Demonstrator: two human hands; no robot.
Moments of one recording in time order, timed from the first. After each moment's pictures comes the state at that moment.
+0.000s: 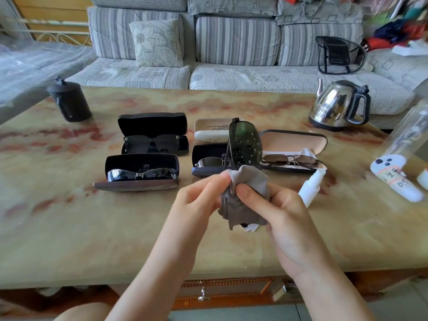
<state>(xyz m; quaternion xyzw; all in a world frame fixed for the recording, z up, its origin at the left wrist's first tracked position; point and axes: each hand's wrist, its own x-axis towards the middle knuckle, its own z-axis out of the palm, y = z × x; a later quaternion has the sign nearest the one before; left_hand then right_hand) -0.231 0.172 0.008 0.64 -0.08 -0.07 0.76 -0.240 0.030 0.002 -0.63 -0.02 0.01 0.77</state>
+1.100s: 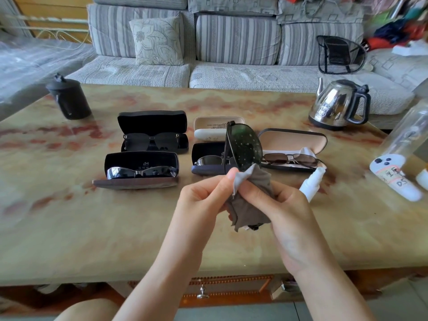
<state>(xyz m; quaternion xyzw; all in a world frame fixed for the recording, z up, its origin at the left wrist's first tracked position) -0.236 0.163 0.012 0.62 -0.07 -0.05 0.78 -0.243 0.032 0.009 -0.66 -0.02 -0.02 0.75</state>
